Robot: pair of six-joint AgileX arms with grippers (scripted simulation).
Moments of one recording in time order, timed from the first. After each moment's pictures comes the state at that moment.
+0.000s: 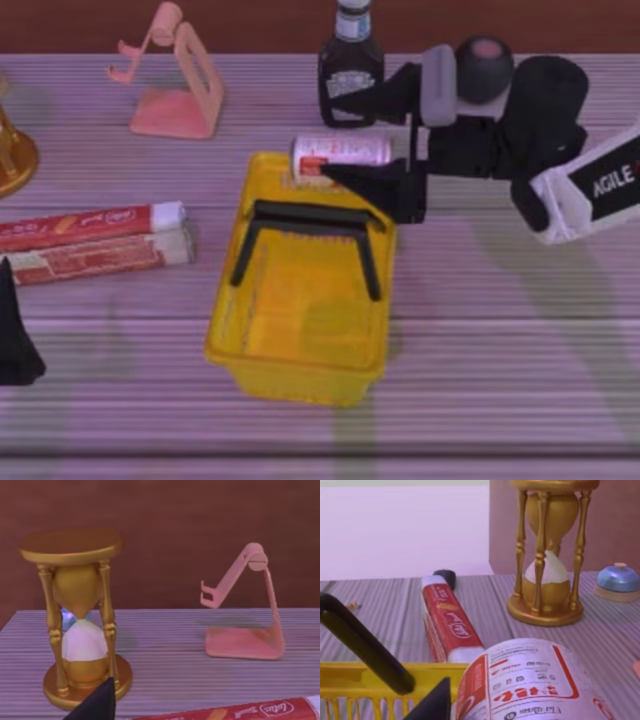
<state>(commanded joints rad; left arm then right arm) -0.01 0.03 0.02 -0.03 0.01 0.01 0.31 2.38 1.30 1.10 -1.11 0.02</state>
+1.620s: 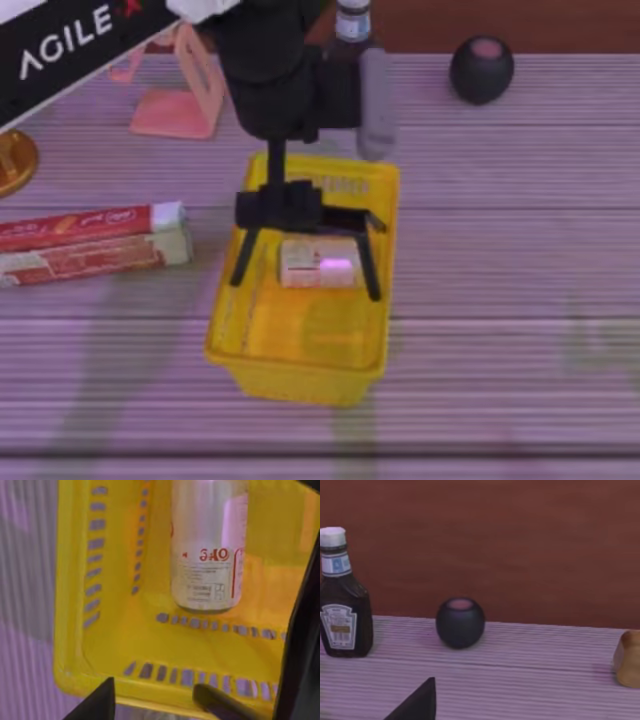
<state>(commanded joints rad) -0.62 2.04 1.93 -1.29 0.01 1.00 0.03 0.14 0.06 0.06 -0.06 0.00</state>
